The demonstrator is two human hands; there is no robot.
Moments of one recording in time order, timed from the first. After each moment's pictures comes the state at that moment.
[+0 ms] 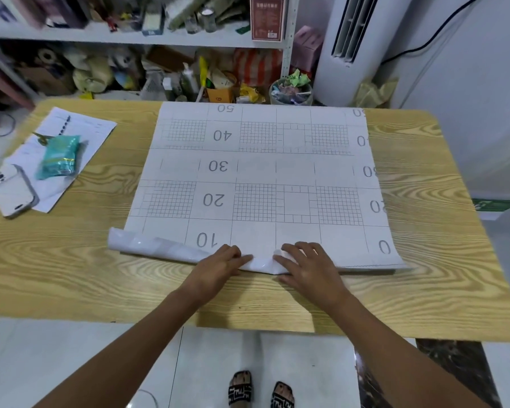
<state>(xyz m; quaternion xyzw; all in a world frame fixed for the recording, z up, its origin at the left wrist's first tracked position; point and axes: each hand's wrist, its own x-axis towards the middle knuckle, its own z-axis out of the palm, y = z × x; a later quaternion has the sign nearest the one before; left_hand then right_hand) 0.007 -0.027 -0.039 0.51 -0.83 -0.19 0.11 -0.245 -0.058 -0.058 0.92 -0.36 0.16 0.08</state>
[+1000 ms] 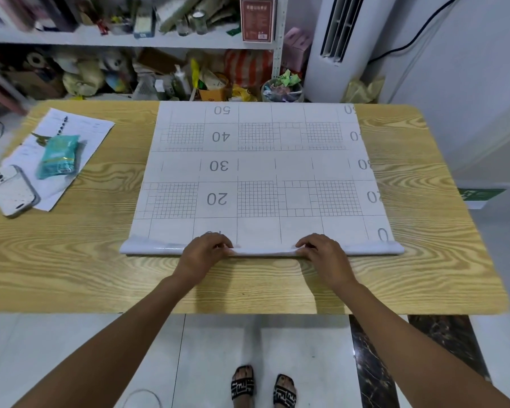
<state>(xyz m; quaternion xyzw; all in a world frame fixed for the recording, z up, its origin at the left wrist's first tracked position) 0.026 -0.030 -0.031 0.63 -0.65 -0.36 0.23 -0.256 -0.048 -0.031 0.69 -0.60 0.21 -0.33</state>
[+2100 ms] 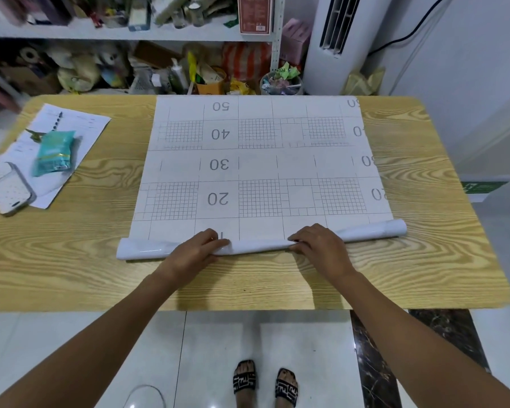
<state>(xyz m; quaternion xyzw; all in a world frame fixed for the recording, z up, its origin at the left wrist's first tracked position) 0.061 -0.023 -0.046 0.50 -0.83 -0.20 0.14 -0.248 -0.054 -0.029 0.81 -0.52 0.18 -0.19</state>
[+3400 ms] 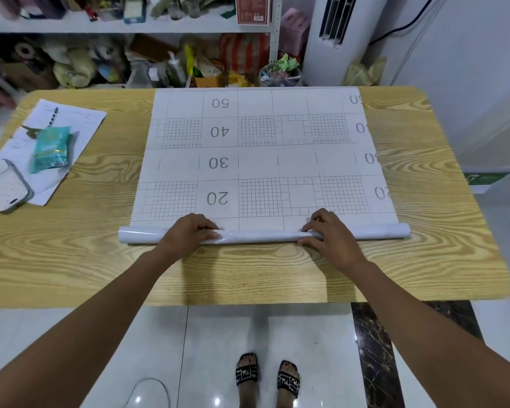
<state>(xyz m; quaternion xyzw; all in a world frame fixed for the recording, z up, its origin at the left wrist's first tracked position) 0.059 -0.054 -0.020 0.62 -0.67 -0.38 0.17 -0.274 -0.065 -0.038 0.78 -0.55 0.15 -0.27</state>
